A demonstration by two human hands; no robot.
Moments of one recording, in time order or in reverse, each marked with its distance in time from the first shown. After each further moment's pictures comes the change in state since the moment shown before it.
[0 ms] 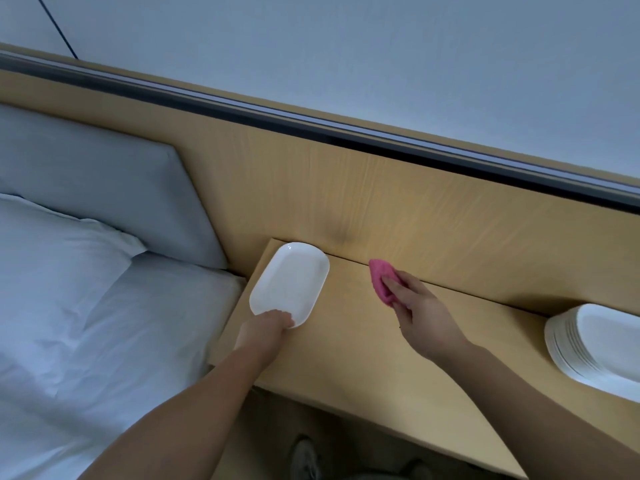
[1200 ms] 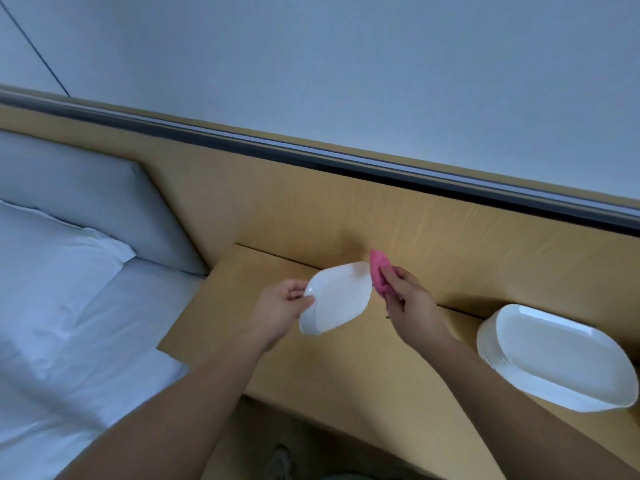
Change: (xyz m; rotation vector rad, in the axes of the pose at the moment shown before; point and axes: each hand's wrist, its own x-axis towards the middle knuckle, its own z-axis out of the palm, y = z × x) left_hand 0.000 0.204 -0.069 -1.142 0.142 -0.309; right_hand -0.035 0.104 -0.081 0.344 0.100 -0.050
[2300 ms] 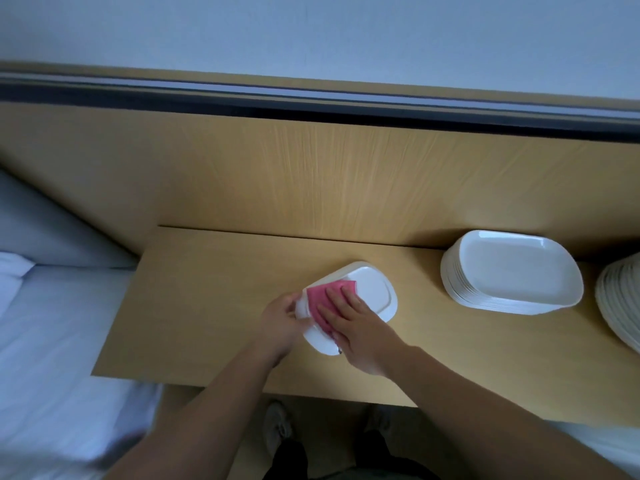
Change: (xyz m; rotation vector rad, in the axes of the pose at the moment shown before) left_hand 0.025 -0.078 0.065 0.170 -0.270 -0.156; right_hand -0.069 0.061 0.071 -0.695 -0.580 -0.075
